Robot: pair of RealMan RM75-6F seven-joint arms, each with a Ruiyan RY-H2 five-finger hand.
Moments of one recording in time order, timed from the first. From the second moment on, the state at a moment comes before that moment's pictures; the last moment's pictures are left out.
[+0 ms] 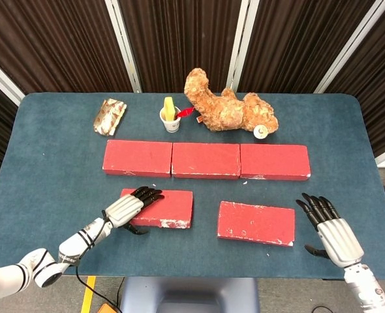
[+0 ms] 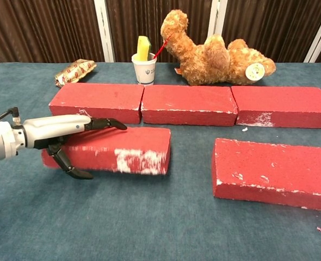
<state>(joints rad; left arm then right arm) -0.77 -1.52 0.05 -1.22 1.66 0.91 -0.43 0.15 -1.11 -0.06 -1.67 -1.68 1.39 0.01</state>
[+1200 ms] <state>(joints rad) -0.80 -1.51 0.06 -1.21 1.63 0.91 -0.45 0.15 -1.10 -0.05 -1.68 -1.67 1.39 0.00</state>
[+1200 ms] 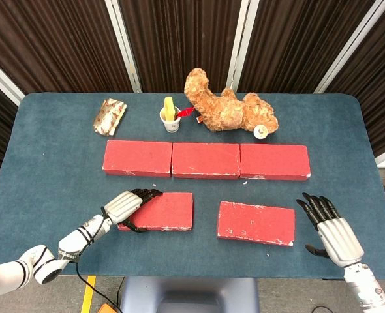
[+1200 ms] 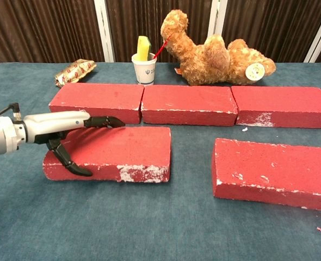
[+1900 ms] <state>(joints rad) -0.99 -1.46 -0.10 -1.07 1.58 0.81 -0.52 0.15 -1.11 -0.03 -1.68 -1.62 1.38 -0.02</state>
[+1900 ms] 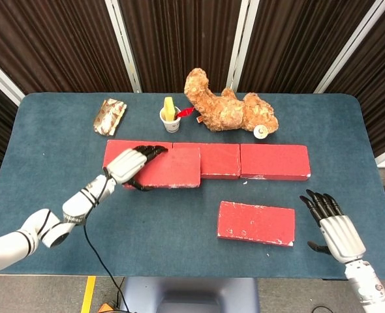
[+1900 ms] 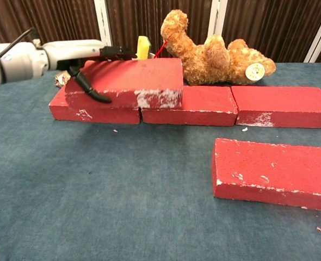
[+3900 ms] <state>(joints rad) -1.17 -1.82 0.10 -0.35 1.67 0.76 -0.99 0.14 -1.12 0.02 -1.70 -1.49 1.38 -0.11</state>
